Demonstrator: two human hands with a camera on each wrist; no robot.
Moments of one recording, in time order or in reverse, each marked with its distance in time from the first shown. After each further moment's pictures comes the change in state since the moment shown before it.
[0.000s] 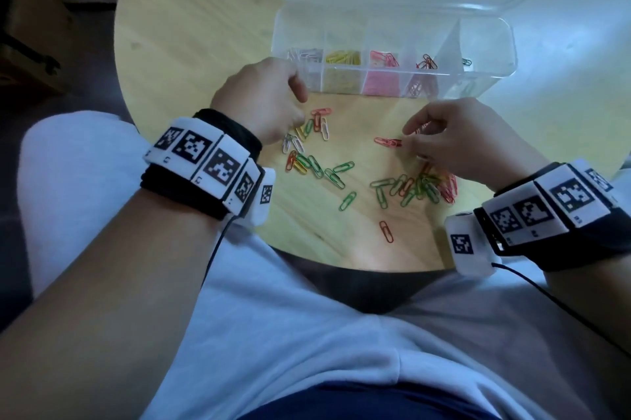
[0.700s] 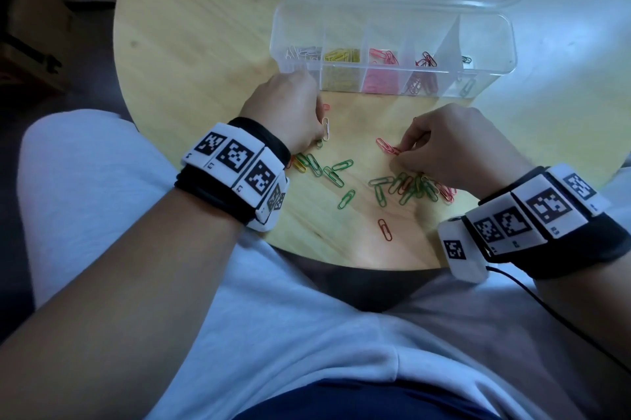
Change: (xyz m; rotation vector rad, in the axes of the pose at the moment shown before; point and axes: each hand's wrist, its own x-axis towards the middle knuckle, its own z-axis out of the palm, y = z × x) left_hand 0.002 0.015 0.025 0.081 -0.001 0.061; right_hand -0.003 -0.002 0.010 -0.231 -0.028 0.013
